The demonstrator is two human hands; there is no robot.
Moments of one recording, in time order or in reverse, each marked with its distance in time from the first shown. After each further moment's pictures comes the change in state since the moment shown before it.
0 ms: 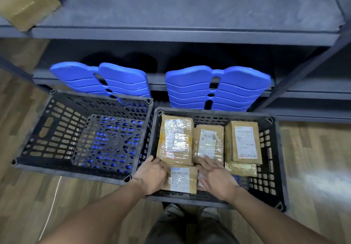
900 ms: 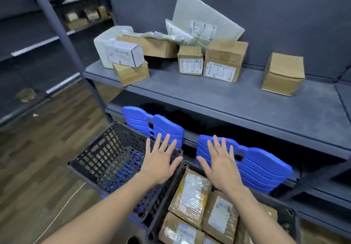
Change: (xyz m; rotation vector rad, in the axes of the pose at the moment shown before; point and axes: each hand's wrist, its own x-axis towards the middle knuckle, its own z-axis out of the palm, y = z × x) left_hand -0.064 -0.082 -0.156 -0.395 0.451 -0.735; right_hand 0.021 -0.034 -0.267 0.041 0.563 0.084
